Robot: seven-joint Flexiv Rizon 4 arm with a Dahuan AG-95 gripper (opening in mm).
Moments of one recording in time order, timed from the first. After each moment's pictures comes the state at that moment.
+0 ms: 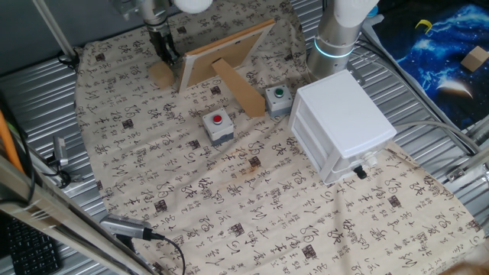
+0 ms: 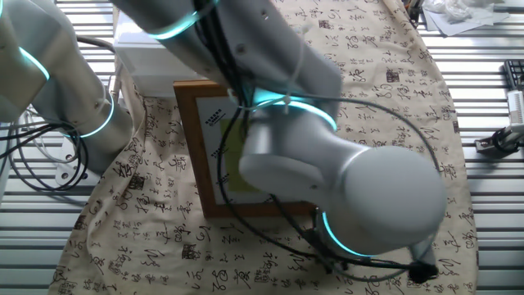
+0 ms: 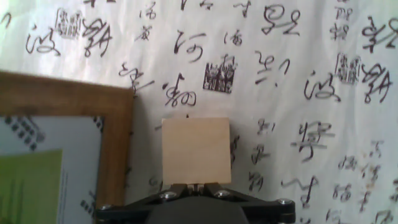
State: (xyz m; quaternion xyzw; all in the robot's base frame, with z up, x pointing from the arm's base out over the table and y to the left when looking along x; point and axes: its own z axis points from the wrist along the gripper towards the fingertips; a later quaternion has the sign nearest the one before) arm 0.483 -0.241 0.051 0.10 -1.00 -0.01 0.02
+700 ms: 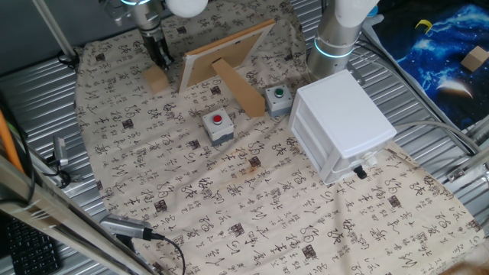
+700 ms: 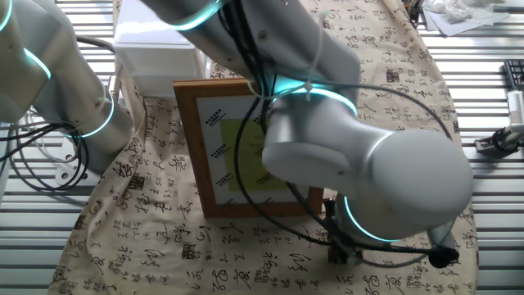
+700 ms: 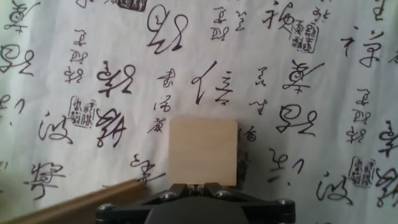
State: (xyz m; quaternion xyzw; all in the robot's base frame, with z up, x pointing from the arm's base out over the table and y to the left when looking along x) arm 0.505 -0.226 0.049 0.10 -0.99 -0.01 0.02
